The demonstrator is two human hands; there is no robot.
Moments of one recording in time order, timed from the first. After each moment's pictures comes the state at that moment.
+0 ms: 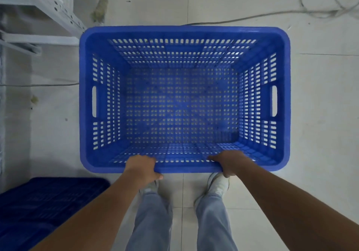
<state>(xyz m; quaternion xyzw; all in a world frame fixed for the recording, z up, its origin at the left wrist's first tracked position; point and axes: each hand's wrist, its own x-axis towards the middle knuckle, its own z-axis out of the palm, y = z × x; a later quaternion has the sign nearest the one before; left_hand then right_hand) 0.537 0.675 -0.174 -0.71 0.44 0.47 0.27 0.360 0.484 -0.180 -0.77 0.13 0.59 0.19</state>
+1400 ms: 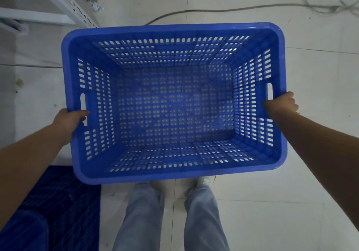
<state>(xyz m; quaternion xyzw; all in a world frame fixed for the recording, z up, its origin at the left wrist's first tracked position) 0.682 0.718 -0.176 -0.85 -0.20 0.40 -0.28 0.346 0.347 -0.182 -0.59 0.76 0.17 0.22</state>
